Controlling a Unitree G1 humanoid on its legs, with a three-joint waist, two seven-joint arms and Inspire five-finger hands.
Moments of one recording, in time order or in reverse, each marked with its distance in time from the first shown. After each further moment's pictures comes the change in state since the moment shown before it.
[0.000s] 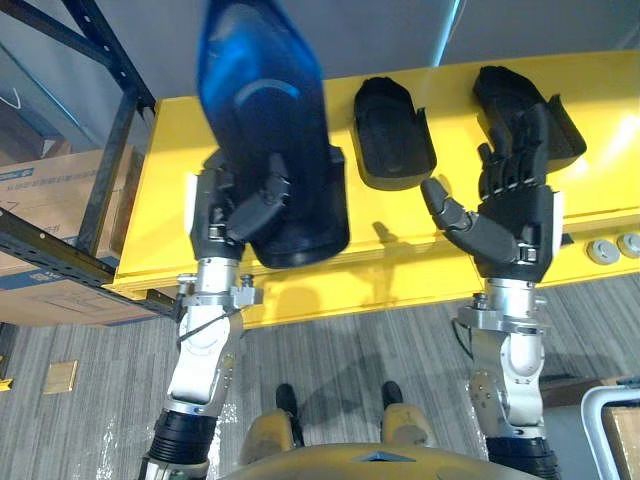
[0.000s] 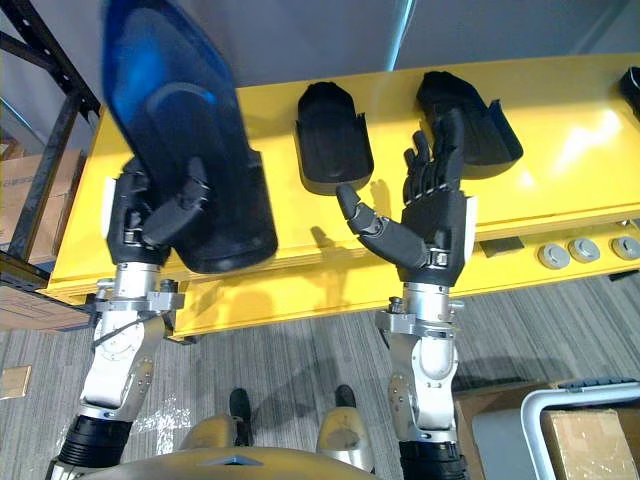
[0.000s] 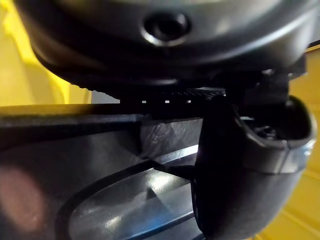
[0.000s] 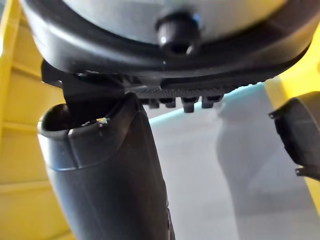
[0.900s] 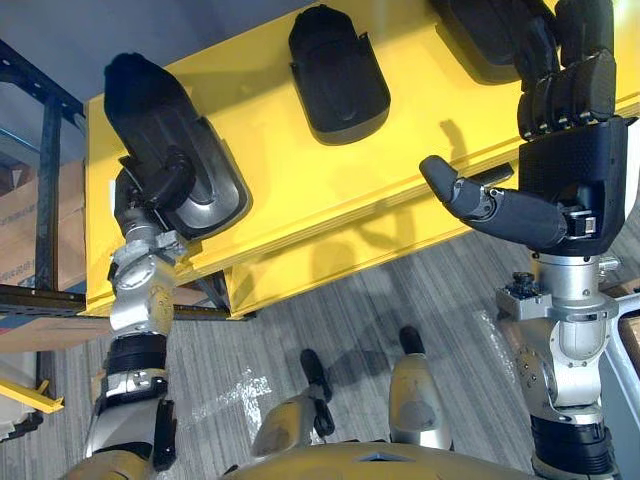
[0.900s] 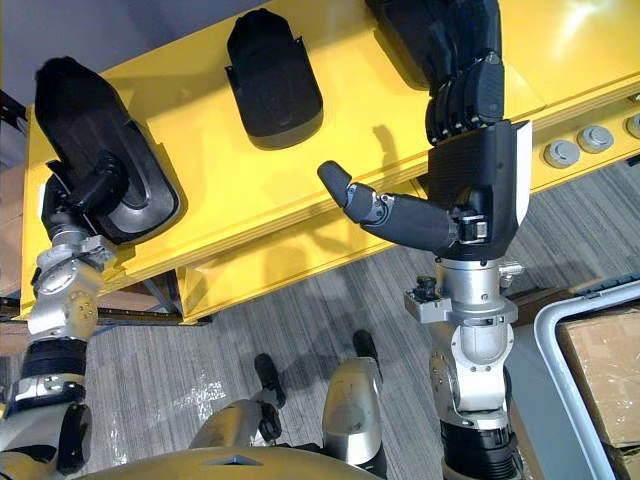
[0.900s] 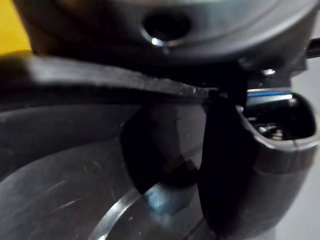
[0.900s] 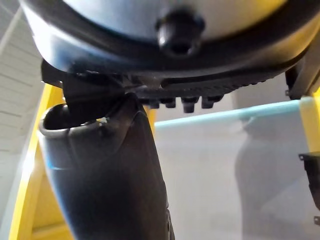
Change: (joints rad) left arm -0.366 0.239 0.289 0.632 -0.318 0.261 -0.122; right arm -0.109 -0.182 -0.074 -0.153 -0.047 0.031 0.076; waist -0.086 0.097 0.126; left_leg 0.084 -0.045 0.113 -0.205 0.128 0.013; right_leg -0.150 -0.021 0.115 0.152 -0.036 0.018
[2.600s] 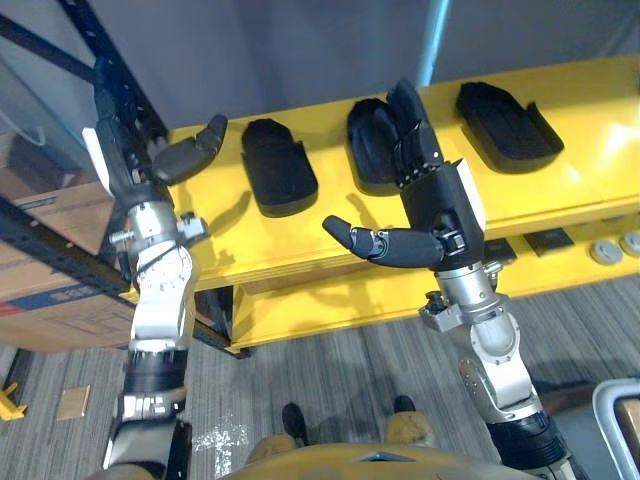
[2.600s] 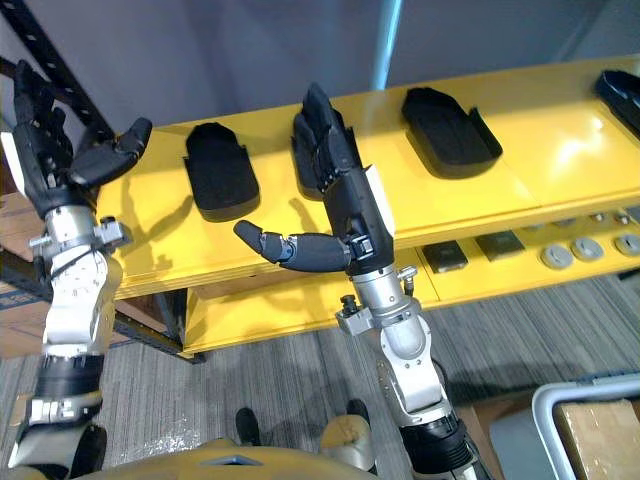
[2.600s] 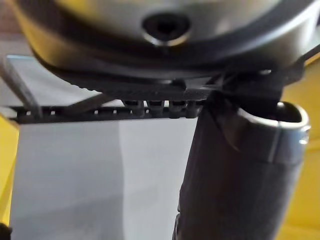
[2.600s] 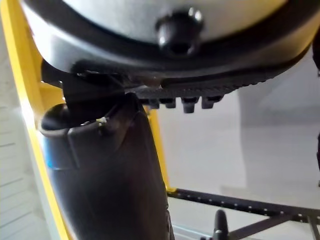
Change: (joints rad) left arm 0.211 -0.169 -0.123 -0.568 0.376 -0.117 0.346; right arm 0.000 0.064 0.341 0.208 -0.061 0.032 -0.030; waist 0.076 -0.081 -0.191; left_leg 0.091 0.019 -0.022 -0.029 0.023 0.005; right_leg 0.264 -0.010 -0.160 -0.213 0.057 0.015
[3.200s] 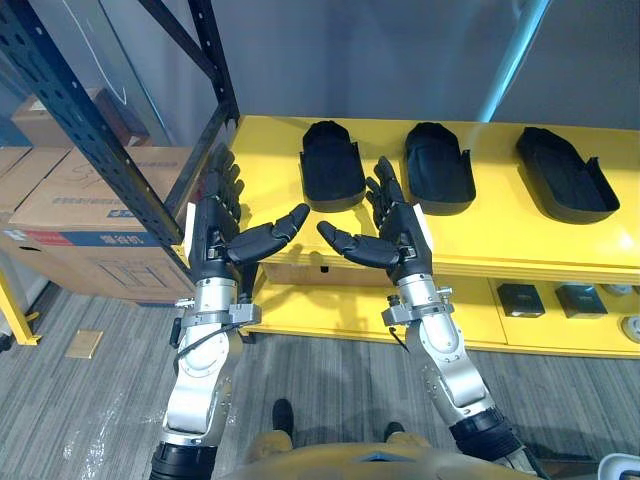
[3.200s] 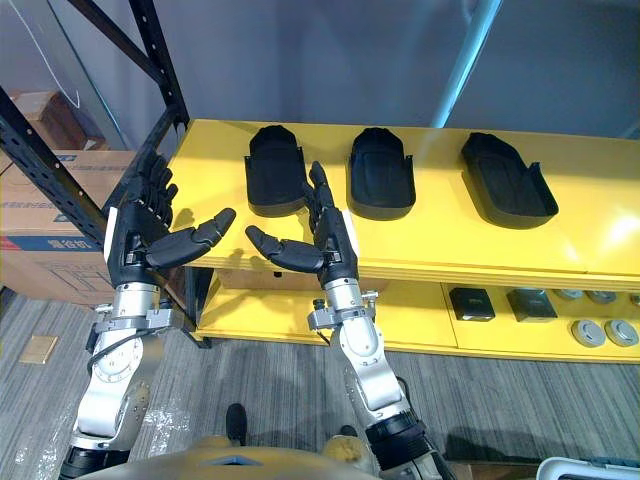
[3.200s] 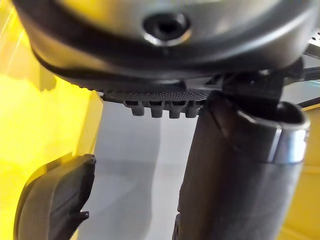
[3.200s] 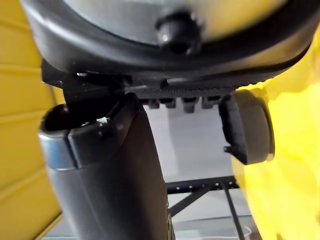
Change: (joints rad) left arm 0.314 -0.123 -0.221 -0.170 -0.090 -0.003 -0.282; right arm -0.051 0.127 0.065 0.272 -0.035 0.141 -0.192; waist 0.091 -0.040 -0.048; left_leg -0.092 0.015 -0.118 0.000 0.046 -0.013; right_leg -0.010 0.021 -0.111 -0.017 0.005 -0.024
